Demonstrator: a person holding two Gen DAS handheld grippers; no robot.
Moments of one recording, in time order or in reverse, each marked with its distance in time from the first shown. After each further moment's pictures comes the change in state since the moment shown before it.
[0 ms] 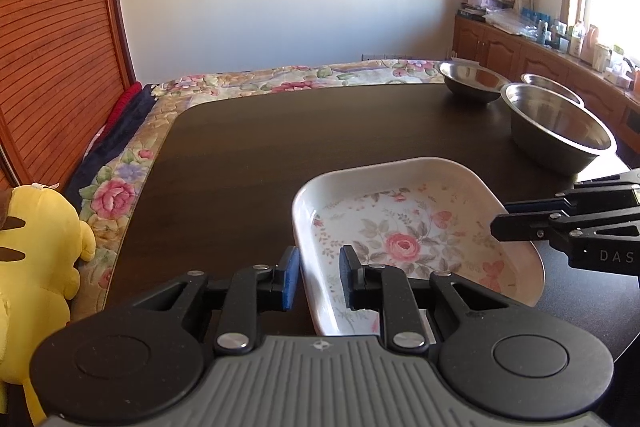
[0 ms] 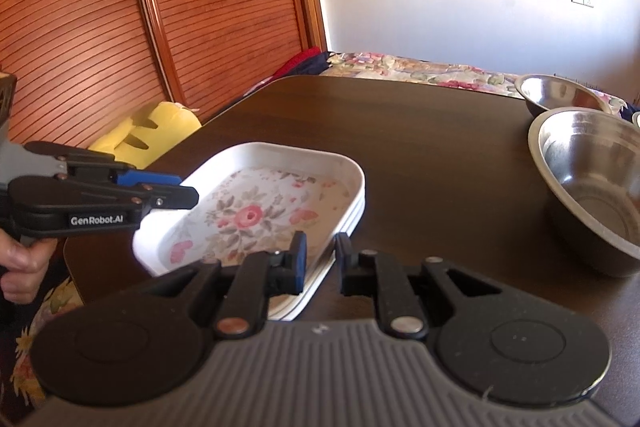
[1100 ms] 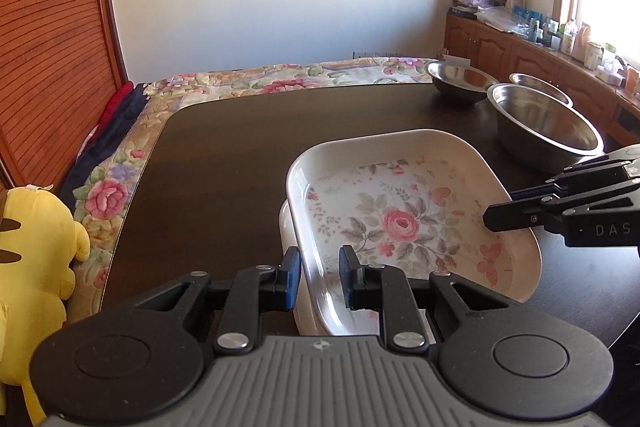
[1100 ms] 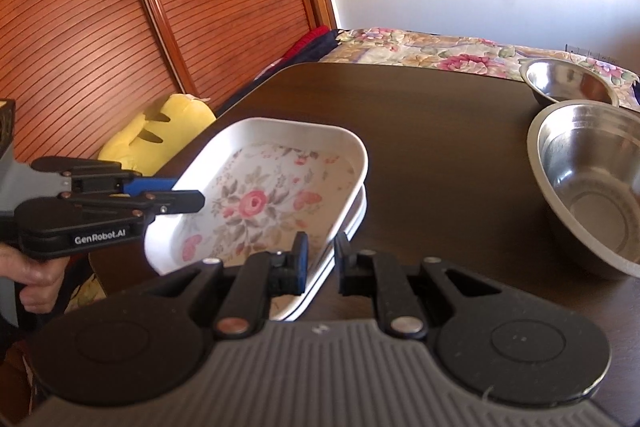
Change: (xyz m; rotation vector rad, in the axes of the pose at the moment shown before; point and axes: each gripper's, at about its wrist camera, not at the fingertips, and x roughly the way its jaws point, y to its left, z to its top) left arm -0.004 -0.005 0.003 0.010 0.013 -0.027; right arm -0.005 -0.013 0.013 0.042 0.089 0.055
